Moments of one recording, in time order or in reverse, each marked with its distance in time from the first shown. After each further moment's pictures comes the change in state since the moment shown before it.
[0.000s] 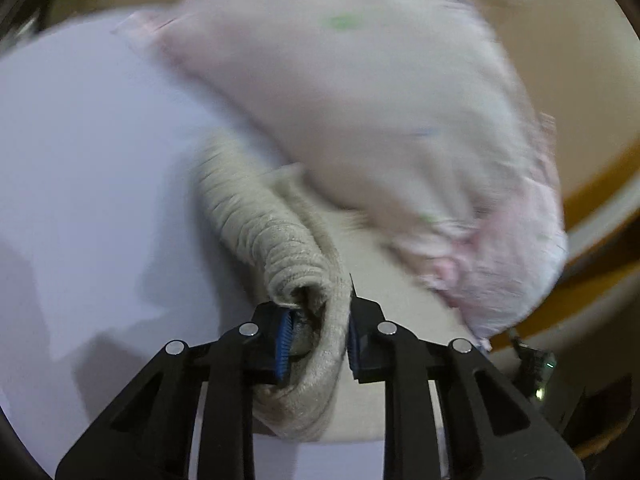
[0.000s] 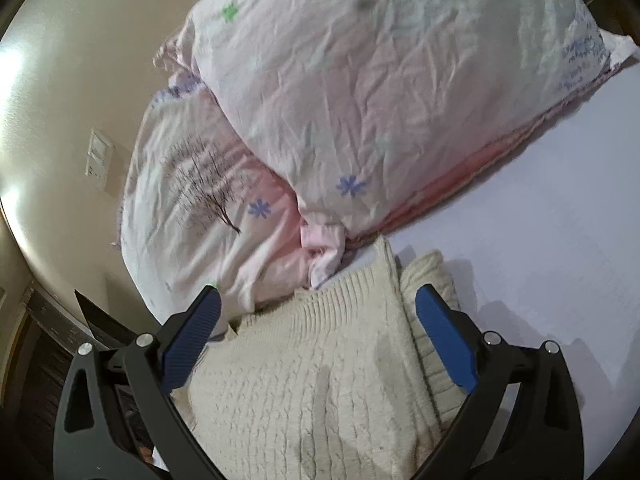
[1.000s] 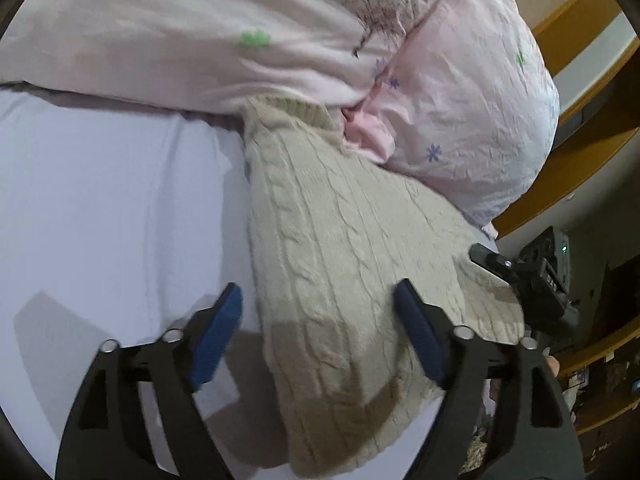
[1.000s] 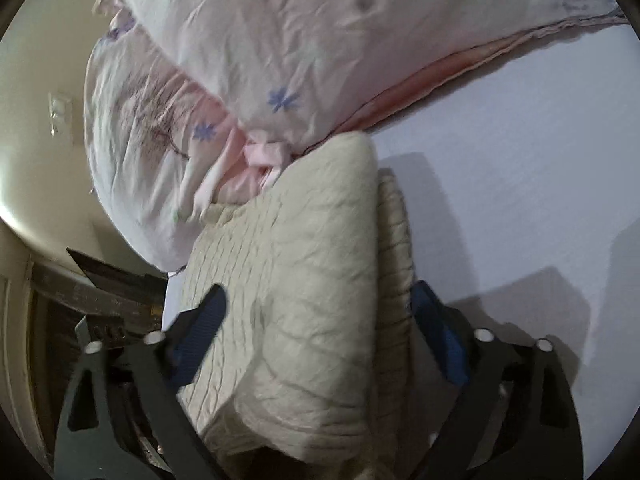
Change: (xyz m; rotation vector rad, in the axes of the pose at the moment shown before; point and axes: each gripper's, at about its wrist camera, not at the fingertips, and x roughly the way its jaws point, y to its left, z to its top) left arm 0.126 -0.113 -0.090 0.290 0.312 0.000; right arm 0.039 -0.036 -0.006 0.009 0.405 -0.091
